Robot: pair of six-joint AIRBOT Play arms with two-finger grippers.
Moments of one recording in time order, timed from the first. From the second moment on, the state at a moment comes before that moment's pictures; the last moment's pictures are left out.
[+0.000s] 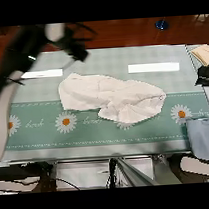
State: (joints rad) left arm -0.46 -1.57 1.87 1.71 -1.34 -1.39; right arm -0.39 -1.37 1.41 -1.49 1.56 1.45
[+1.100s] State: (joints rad) left arm 0.19 -1.41 0.87 0.87 -1.17 -1.14; right arm -0.41 -1.37 1.28 -1.34 1.51 1.38
